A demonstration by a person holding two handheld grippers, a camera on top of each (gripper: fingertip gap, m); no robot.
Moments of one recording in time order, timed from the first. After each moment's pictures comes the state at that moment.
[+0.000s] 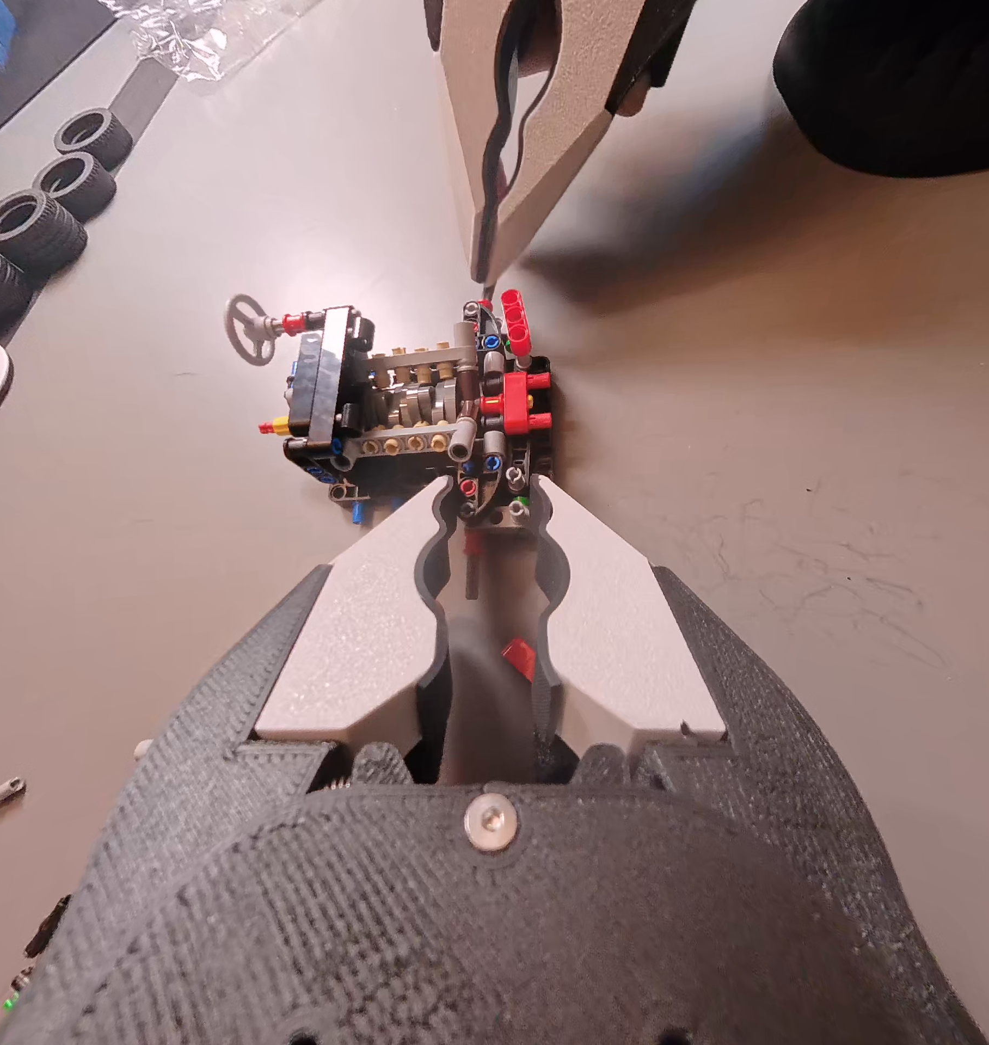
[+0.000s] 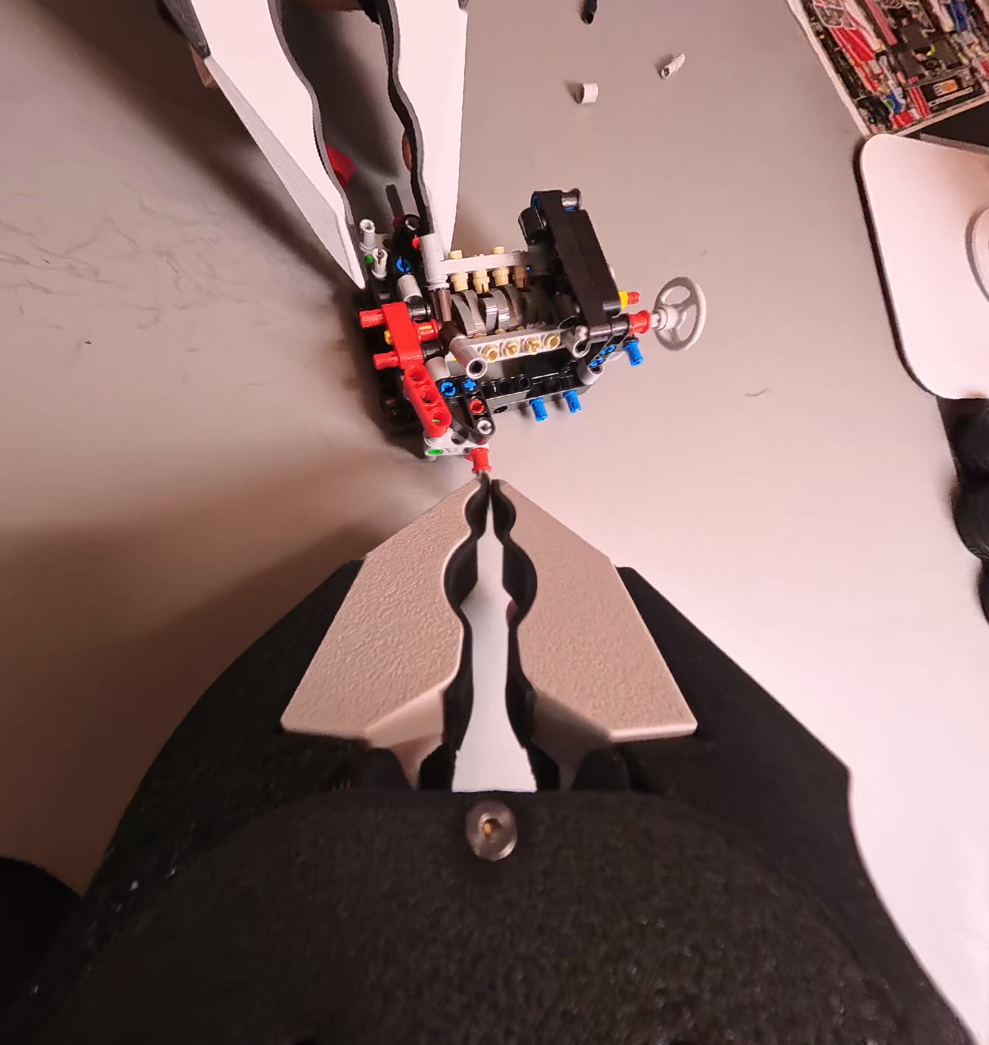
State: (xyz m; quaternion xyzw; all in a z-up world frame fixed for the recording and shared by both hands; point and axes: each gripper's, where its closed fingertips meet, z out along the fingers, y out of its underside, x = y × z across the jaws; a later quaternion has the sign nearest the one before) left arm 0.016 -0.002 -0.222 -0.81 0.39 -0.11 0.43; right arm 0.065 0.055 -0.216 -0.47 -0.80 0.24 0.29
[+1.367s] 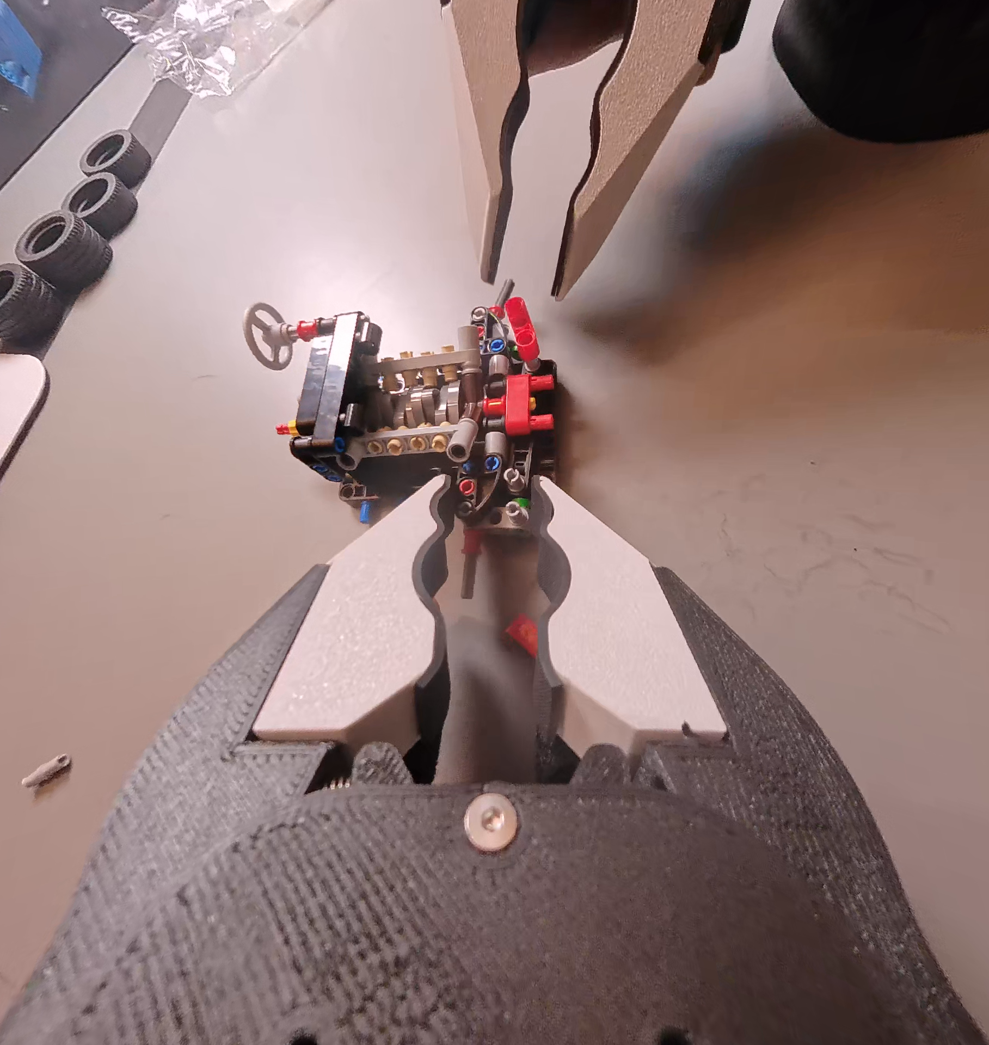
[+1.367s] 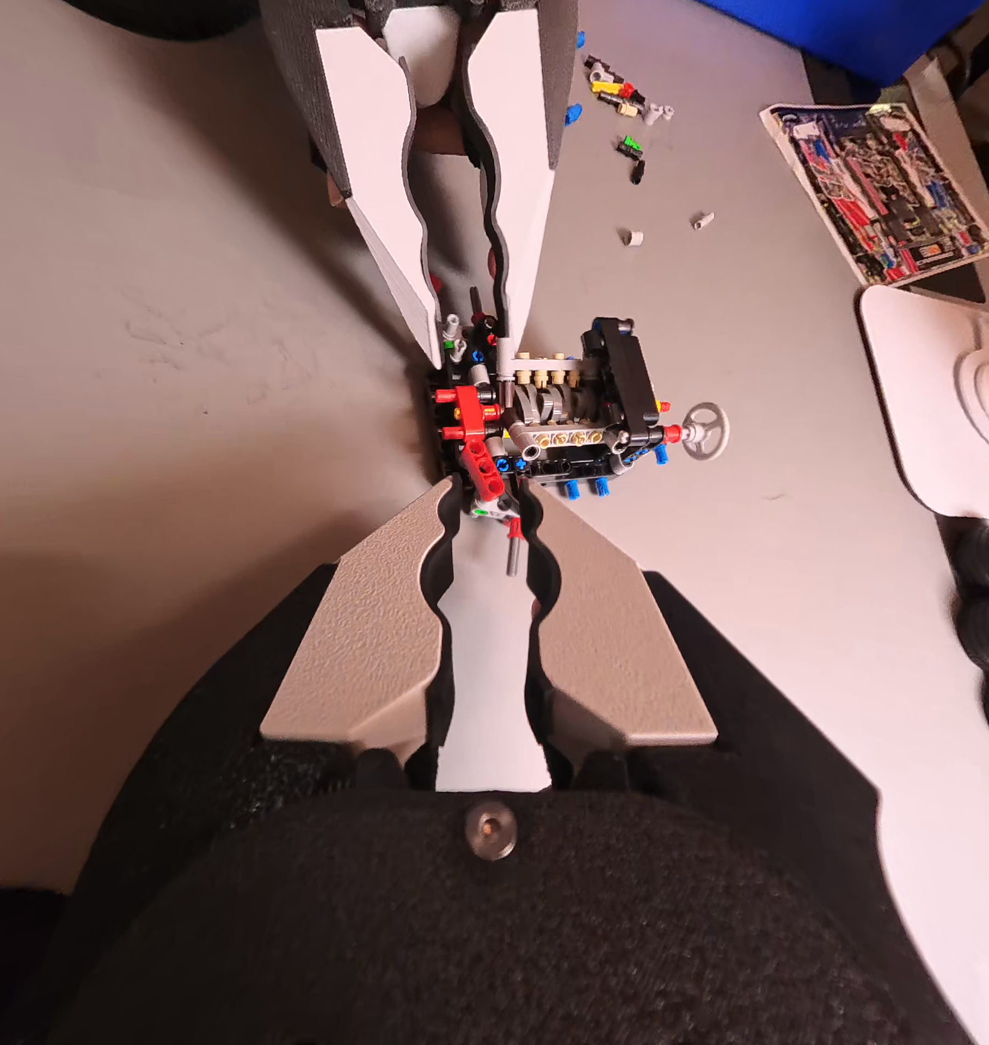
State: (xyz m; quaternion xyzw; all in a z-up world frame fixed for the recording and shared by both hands) left arm 0.010 -0.007 -0.220 -0.80 0.40 -0.09 0.44; right arm 0.055 0.020 -0.198 -0.42 -0.80 0.29 0.31
